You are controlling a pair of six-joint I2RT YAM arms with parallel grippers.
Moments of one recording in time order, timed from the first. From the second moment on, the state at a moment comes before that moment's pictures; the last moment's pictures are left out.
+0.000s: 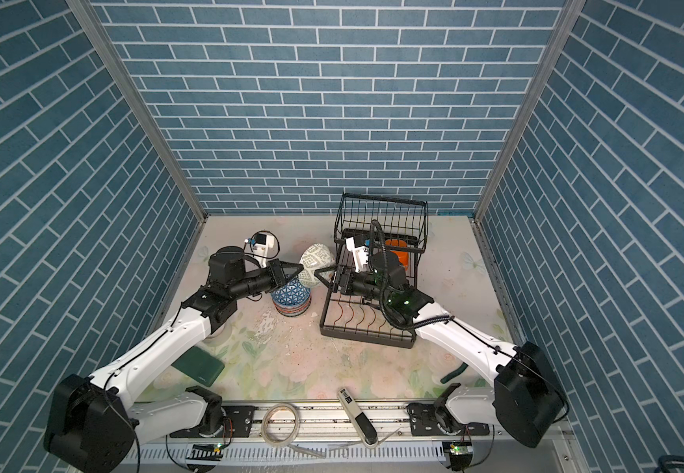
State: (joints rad) left arm -0.38 1.18 0.80 0.04 0.57 -0.85; right arm 0.75 1.29 0.87 0.20 -0.46 0.86
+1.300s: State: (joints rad) left arm -0.38 0.94 0.84 -0.41 0.28 -0.59; right arm 0.80 1.33 1.01 -0.51 0.04 0.28
